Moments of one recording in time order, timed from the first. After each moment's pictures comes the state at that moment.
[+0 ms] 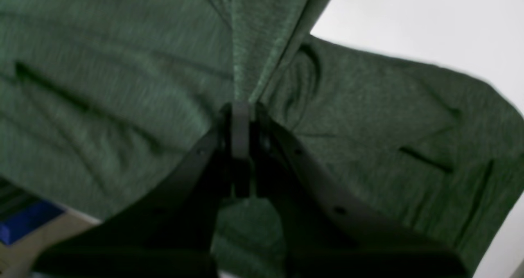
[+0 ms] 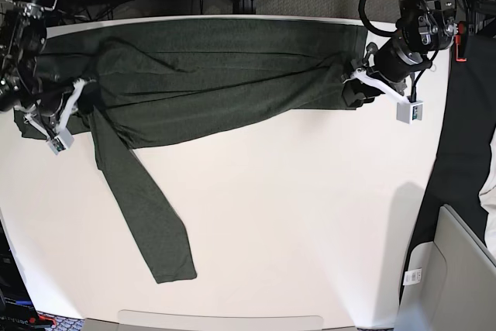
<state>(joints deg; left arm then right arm) 18.9 -13.7 -14.9 115.9 -45.2 2.8 58.6 -2.3 28.0 19.5 96.4 41.3 38.9 -78.1</state>
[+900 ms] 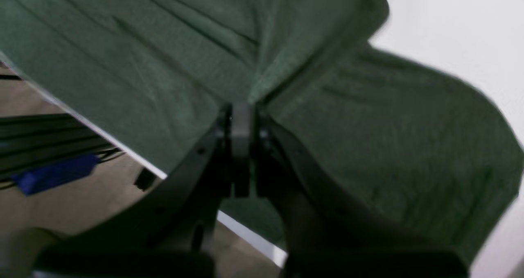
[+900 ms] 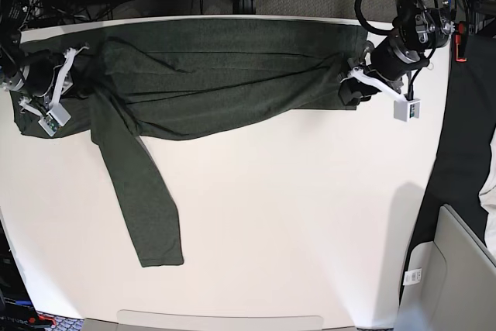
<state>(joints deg) 19.1 -12.3 -14.9 115.9 -45.2 2.9 58.6 -12.7 35.5 22.3 109.2 59.0 38.9 -78.6</state>
